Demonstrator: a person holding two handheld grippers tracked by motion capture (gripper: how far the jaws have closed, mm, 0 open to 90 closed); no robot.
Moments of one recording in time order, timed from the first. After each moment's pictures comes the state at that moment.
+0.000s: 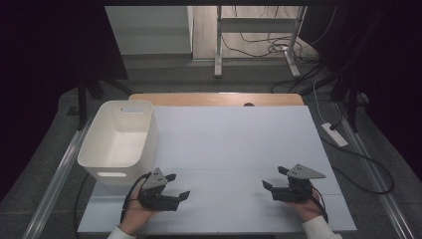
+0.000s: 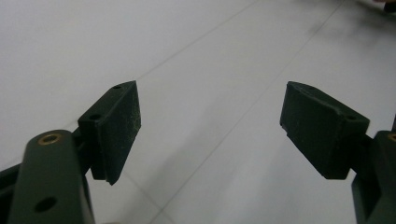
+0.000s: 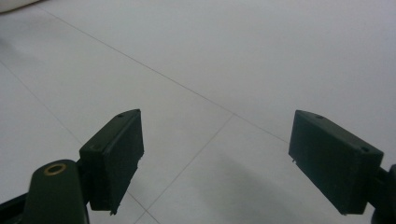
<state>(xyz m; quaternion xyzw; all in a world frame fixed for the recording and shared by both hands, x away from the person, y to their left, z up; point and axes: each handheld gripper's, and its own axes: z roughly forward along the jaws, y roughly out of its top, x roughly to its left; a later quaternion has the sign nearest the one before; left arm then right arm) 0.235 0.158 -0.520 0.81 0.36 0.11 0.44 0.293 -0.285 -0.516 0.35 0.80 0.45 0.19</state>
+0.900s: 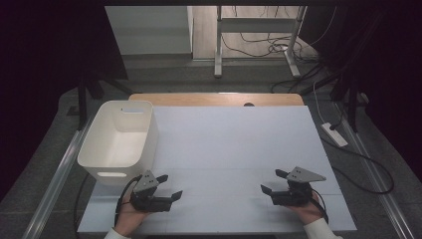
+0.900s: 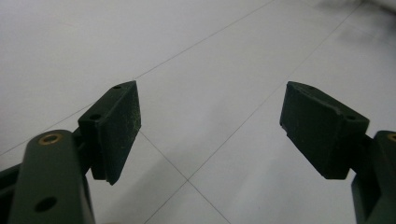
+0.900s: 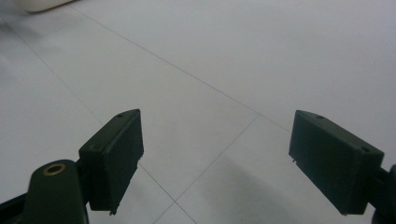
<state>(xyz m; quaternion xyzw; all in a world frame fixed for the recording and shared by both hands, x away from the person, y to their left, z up) 0.231 0.173 -0.523 0.80 0.38 0.13 0.45 0.285 -0.283 -0.515 0.33 0.81 0.46 0.17</state>
